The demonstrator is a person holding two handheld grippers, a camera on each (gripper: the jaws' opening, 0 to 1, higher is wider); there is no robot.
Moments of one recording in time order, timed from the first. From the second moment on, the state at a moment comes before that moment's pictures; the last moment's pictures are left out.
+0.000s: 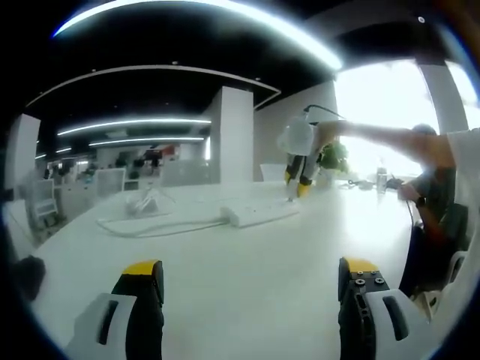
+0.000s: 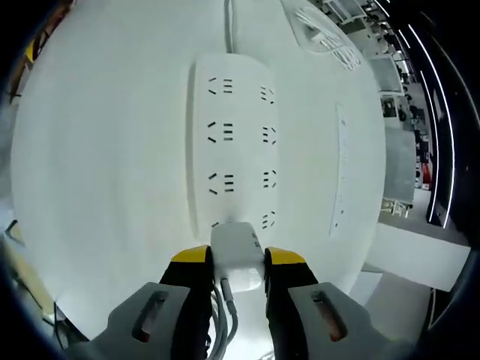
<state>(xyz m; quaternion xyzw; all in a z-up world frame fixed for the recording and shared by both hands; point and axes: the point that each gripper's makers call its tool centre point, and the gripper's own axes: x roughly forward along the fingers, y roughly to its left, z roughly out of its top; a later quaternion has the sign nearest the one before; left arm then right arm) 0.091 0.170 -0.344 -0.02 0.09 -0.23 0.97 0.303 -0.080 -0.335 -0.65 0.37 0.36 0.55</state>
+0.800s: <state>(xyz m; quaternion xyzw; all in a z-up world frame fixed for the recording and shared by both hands) 0.094 0.162 -0.346 -0.02 0.09 -0.24 0.97 0.306 -0.068 -0.344 -0.65 0.39 0.33 0.56</state>
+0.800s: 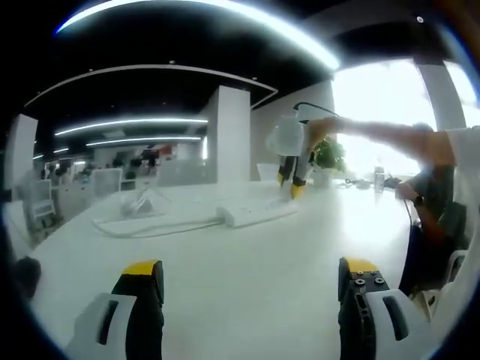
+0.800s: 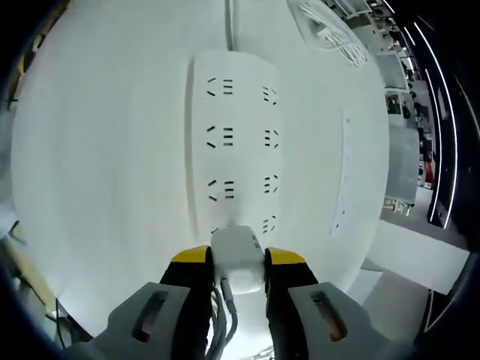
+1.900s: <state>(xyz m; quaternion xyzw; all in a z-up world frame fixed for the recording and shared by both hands) 0.087 0.166 -0.346 -0.01 0.09 -0.24 0.97 0.292 -0.075 -0.338 -0.61 0.38 0.40 0.57</state>
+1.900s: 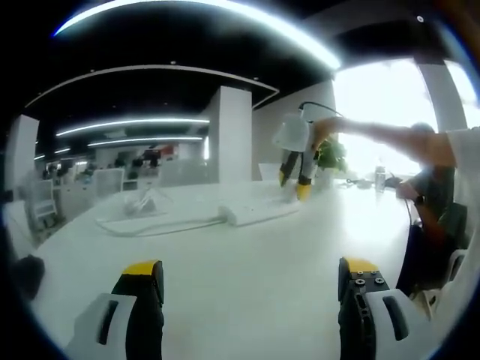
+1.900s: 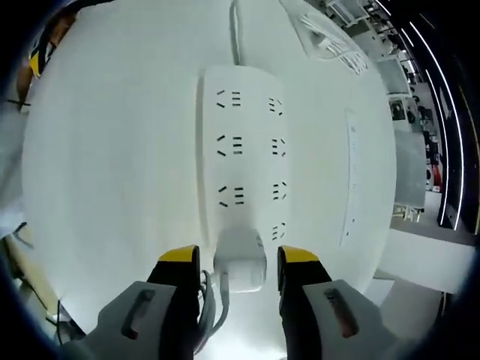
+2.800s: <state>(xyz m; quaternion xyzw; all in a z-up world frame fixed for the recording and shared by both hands) 0.087 0.166 -0.344 -0.01 0.09 -0.24 0.97 0.289 -0.074 -0.337 -0.59 0.37 0.42 0.58</state>
